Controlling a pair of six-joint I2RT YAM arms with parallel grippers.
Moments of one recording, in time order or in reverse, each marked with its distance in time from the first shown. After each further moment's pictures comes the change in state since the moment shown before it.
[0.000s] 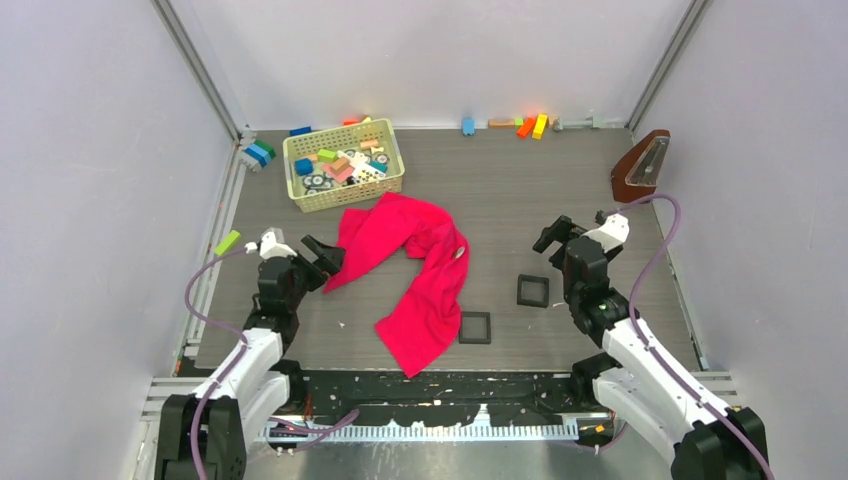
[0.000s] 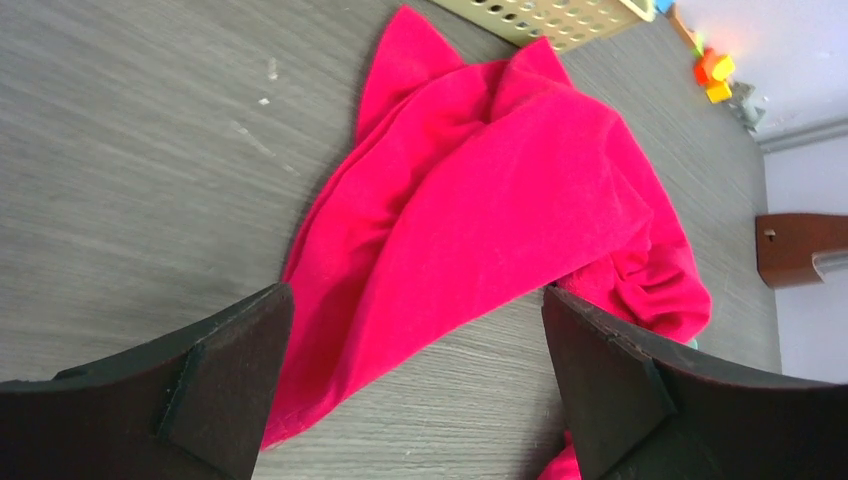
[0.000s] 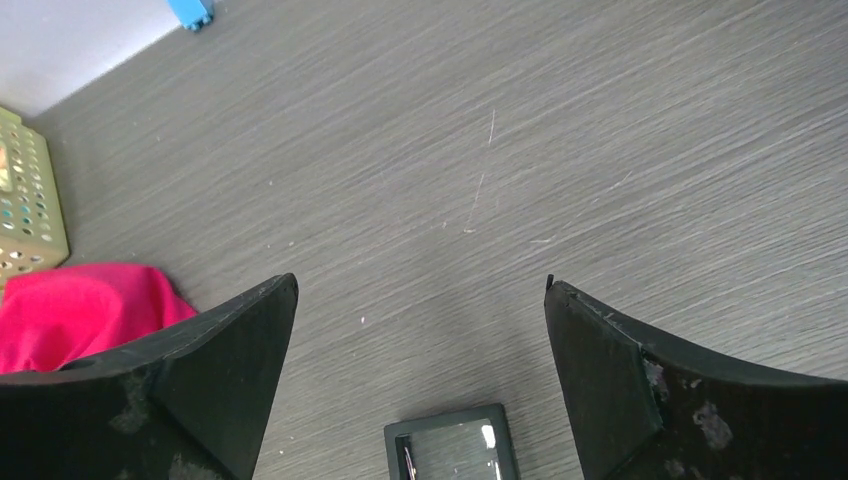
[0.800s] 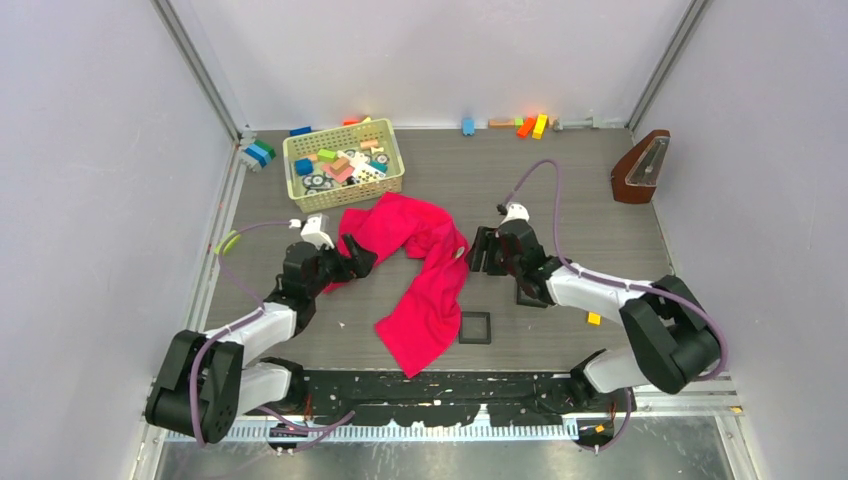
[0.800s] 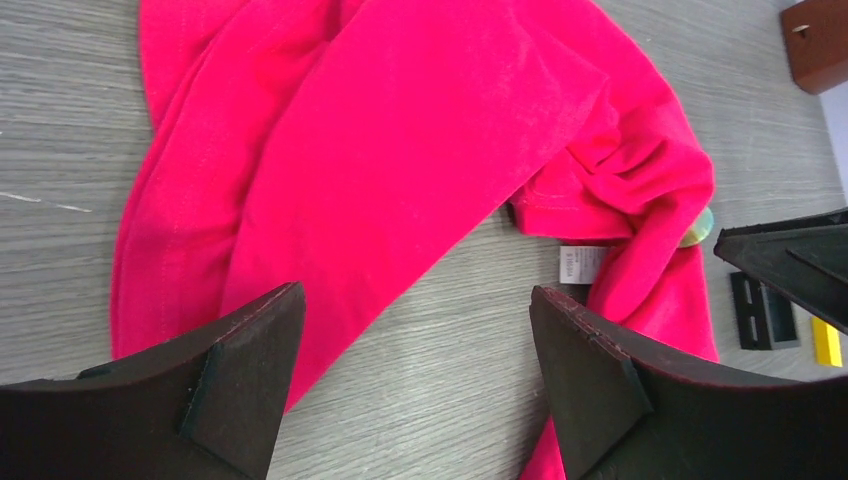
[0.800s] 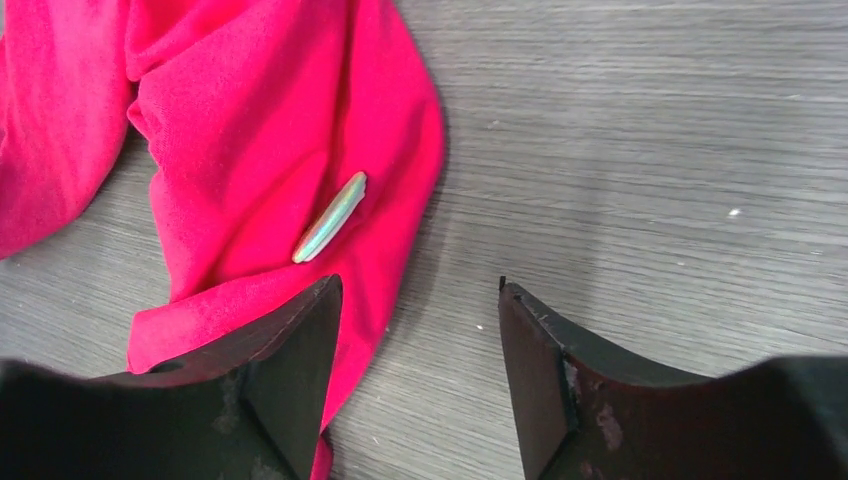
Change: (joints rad) left arm -0.189 0.293 0.093 0.182 0.129 0.211; right arm 0.220 0.623 0.190 0.148 -0.472 -0.010
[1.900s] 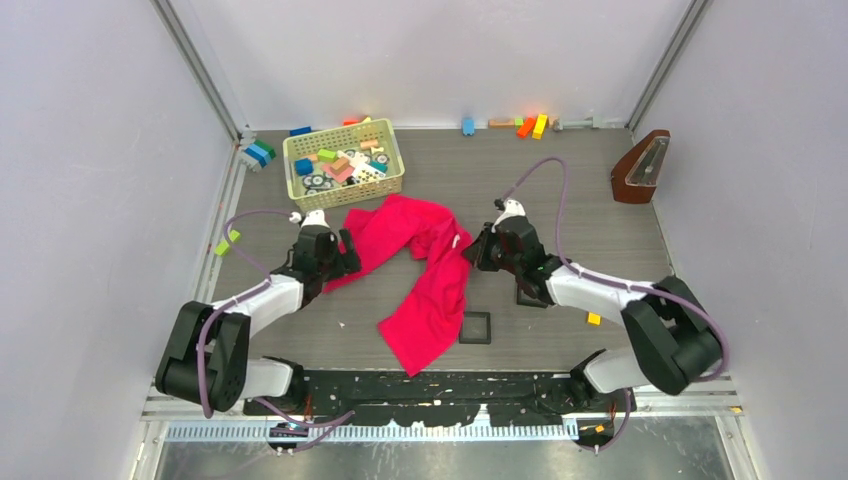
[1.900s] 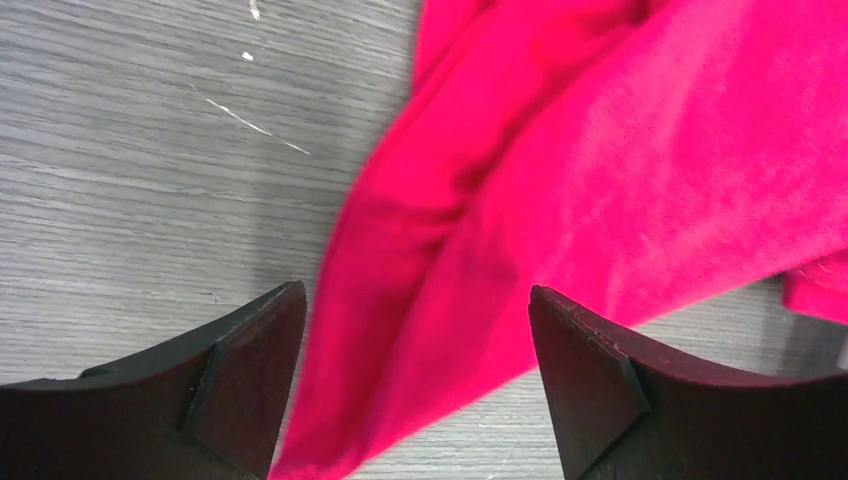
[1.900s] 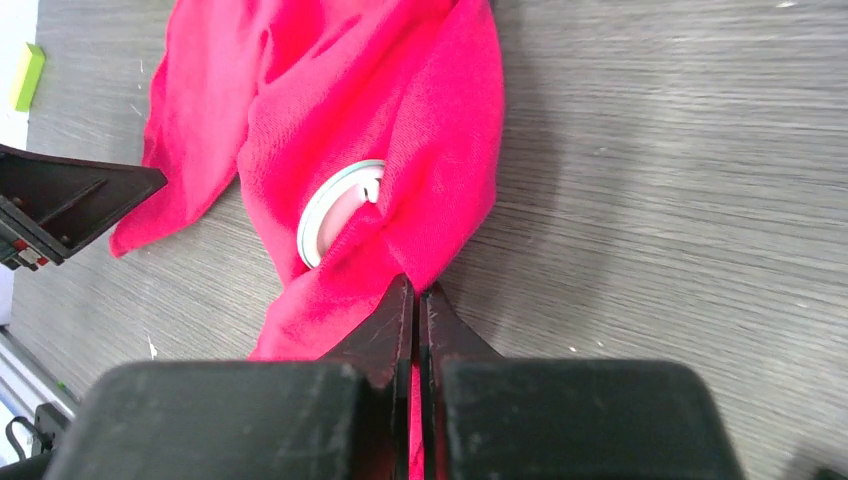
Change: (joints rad) left arm -0.016 0.146 0.202 -0.402 -0.306 0.045; right arm 0.016 0.050 0.032 0.087 -0.121 0.075
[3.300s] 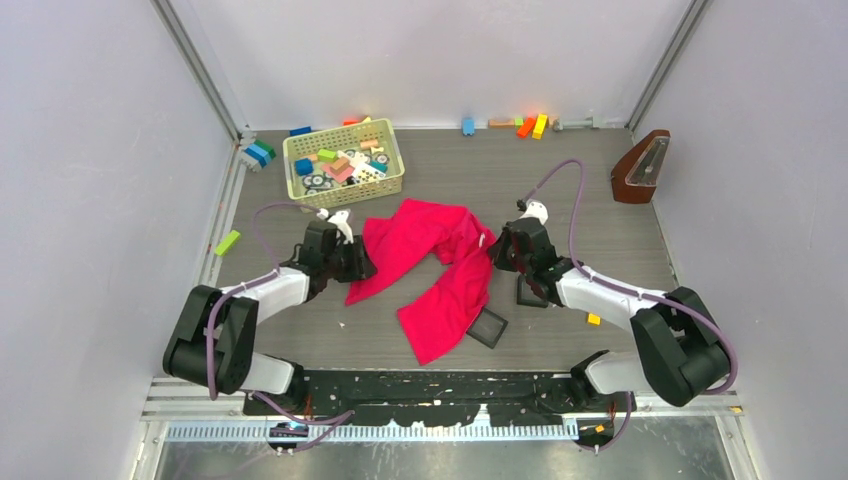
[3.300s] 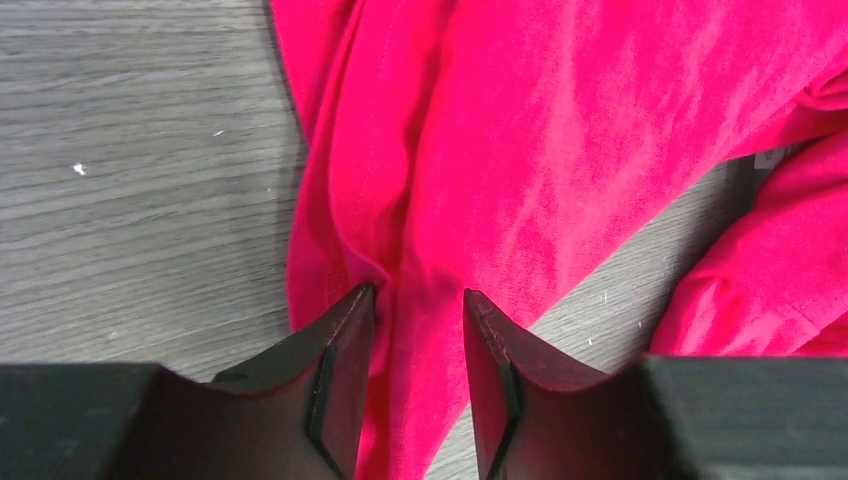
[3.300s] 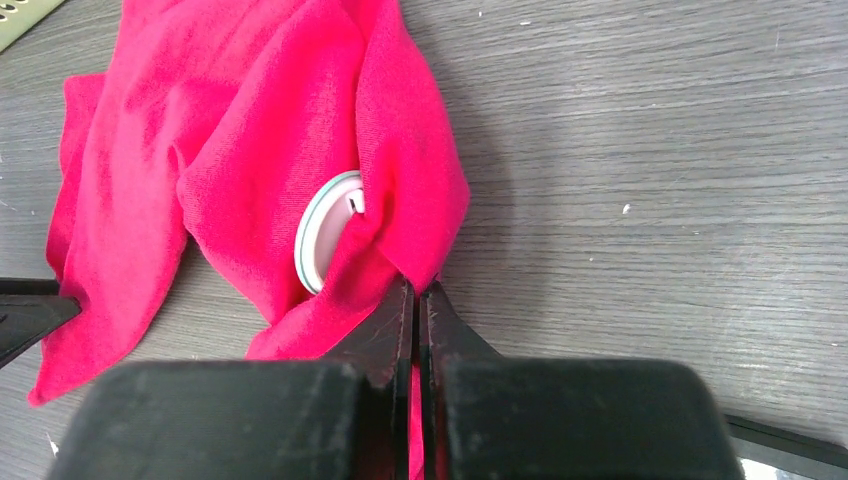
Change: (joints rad) left arm -0.011 0.090 0.050 0.006 0.362 0.085; right arm -0.063 -0.103 -0.050 -0.102 0.196 -0.002
